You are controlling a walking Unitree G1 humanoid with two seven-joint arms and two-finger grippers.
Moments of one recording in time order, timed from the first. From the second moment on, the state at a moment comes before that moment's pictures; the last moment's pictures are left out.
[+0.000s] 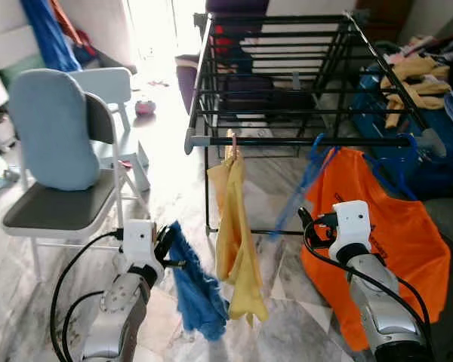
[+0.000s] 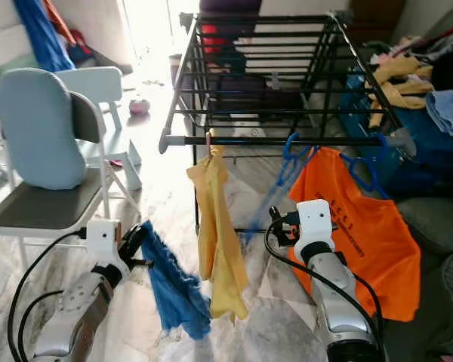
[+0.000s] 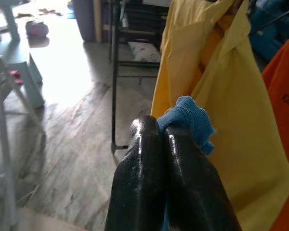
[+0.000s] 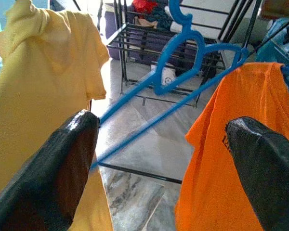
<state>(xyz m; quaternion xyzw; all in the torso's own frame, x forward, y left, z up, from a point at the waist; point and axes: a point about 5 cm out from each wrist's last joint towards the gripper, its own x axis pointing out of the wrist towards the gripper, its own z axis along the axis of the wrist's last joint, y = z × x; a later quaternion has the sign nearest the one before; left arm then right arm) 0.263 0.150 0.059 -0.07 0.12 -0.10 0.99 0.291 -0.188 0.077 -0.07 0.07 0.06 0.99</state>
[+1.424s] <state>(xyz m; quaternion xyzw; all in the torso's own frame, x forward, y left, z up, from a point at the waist) 0.281 0.162 0.071 0.01 0.10 -0.18 0.98 0.339 -0.170 0.057 -0.08 0.20 0.07 0.97</state>
